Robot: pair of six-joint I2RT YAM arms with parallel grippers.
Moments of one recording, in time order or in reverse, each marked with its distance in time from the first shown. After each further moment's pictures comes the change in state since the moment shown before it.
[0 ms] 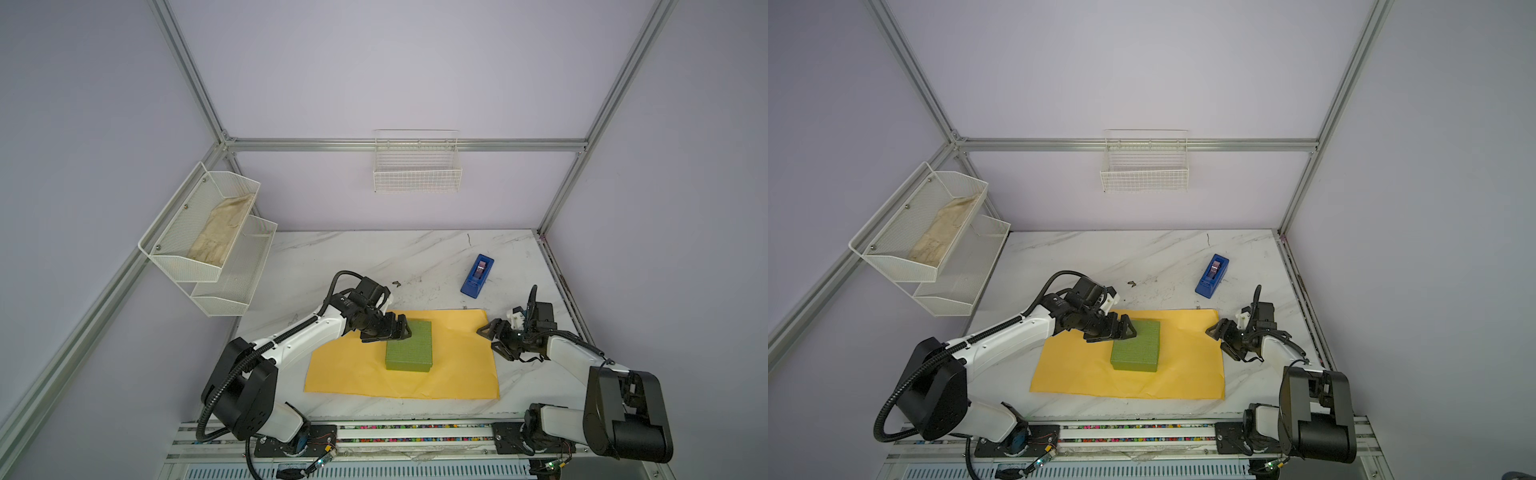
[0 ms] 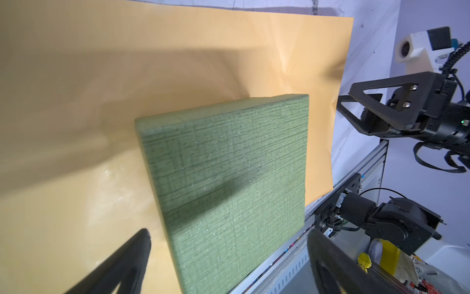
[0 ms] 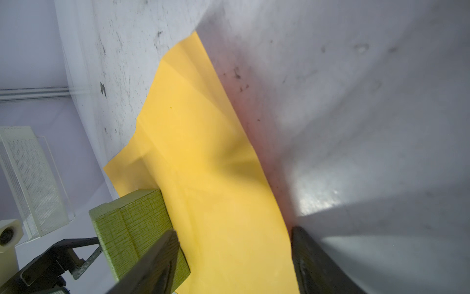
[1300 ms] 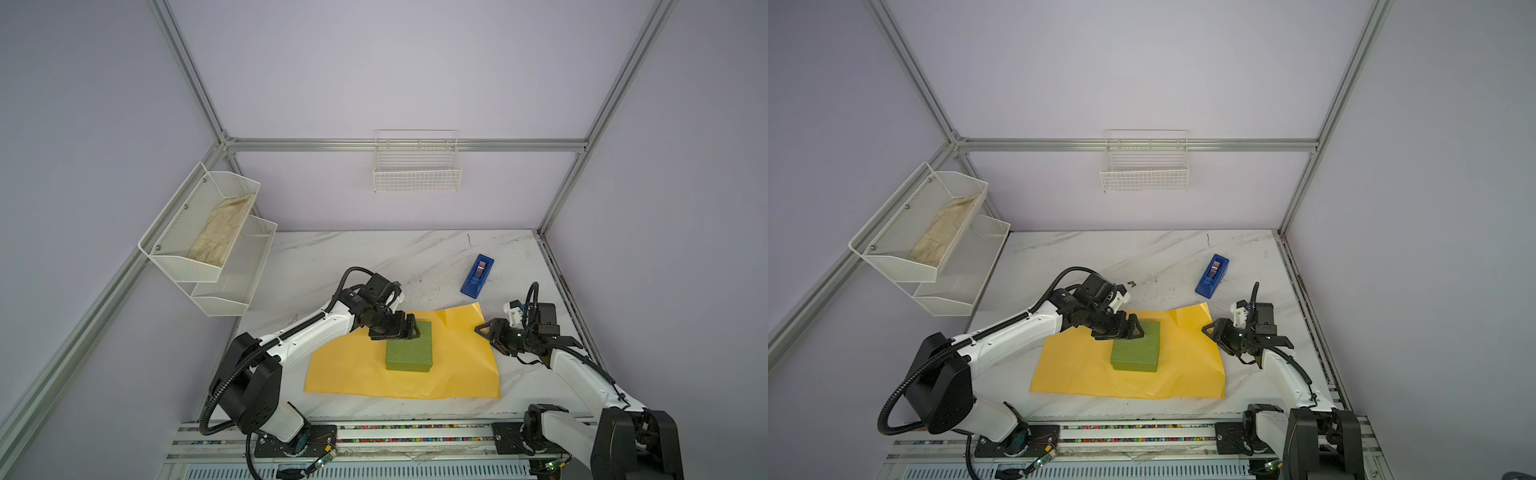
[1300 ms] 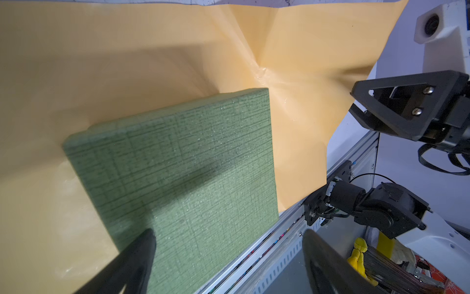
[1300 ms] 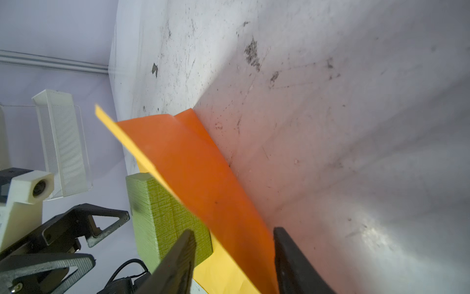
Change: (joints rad) left arm -0.061 0.052 0.097 -0.029 0.030 0.005; right arm 0.082 -0.212 -0.004 -0.048 -0.035 0.018
